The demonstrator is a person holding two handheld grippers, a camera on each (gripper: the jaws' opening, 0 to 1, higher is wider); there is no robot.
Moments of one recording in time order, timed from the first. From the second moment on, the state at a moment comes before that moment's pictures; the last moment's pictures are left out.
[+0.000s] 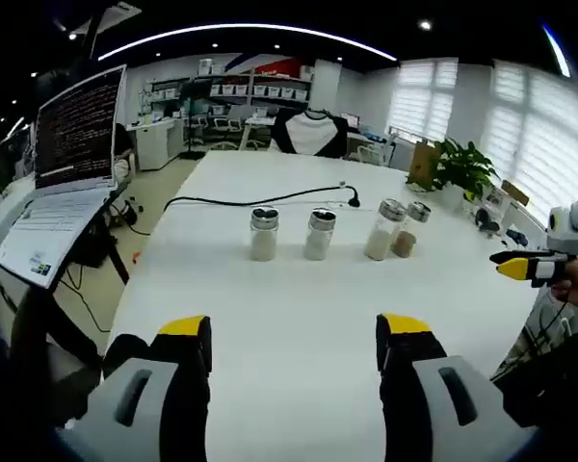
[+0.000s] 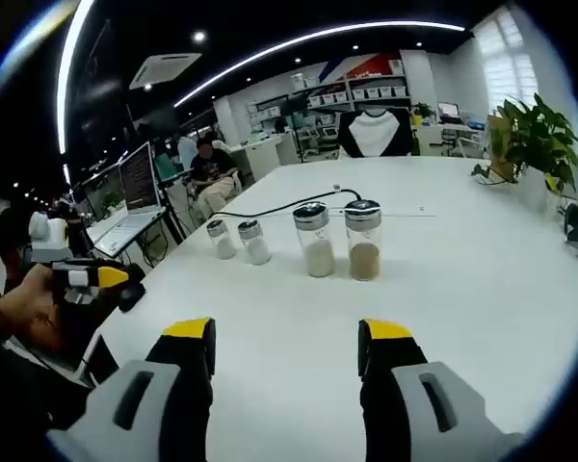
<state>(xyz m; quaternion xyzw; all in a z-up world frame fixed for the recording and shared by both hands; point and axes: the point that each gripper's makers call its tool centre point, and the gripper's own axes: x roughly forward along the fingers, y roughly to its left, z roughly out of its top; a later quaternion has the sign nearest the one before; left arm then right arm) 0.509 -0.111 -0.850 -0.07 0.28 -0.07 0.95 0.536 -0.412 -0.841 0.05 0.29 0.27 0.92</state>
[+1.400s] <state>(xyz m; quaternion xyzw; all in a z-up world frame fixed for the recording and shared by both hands) 0.497 -0.116 -0.862 -0.08 0.31 -0.08 0.95 0.525 -0.411 -0.846 0.05 0.30 0.26 0.92</state>
